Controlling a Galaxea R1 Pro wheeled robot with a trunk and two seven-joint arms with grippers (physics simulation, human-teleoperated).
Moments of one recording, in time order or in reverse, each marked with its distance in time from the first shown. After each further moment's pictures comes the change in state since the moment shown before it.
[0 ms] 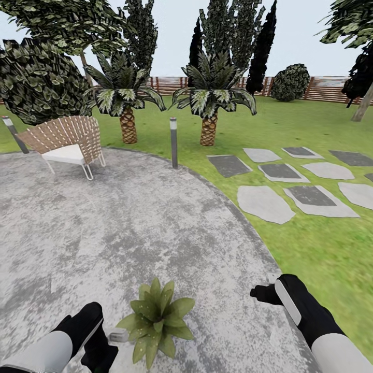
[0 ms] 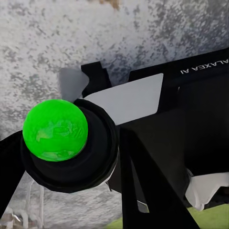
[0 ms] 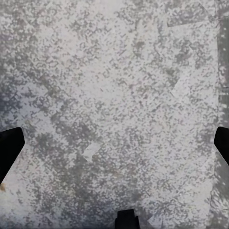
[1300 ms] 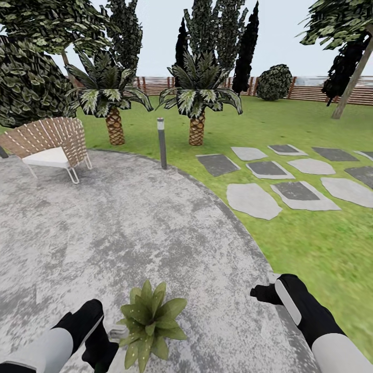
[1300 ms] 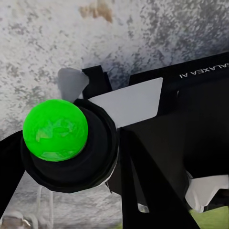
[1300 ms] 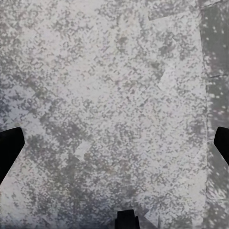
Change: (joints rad) left arm -0.014 0.001 0.000 0.003 0.000 0.000 -0.002; right arm 0.000 -0.001 -0.001 -0.002 0.000 0.000 0.000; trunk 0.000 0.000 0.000
